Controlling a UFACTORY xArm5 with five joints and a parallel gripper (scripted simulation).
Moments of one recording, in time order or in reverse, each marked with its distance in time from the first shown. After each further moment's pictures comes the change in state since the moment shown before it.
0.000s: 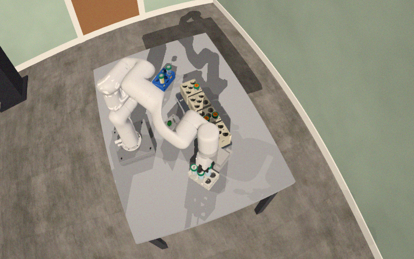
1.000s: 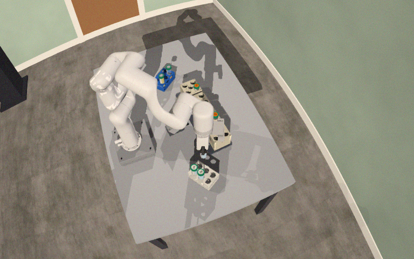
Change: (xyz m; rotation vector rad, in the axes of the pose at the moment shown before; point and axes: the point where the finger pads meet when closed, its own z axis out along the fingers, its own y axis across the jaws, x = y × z) arm -0.069 -0.061 -0.001 0.000 -0.005 -0.614
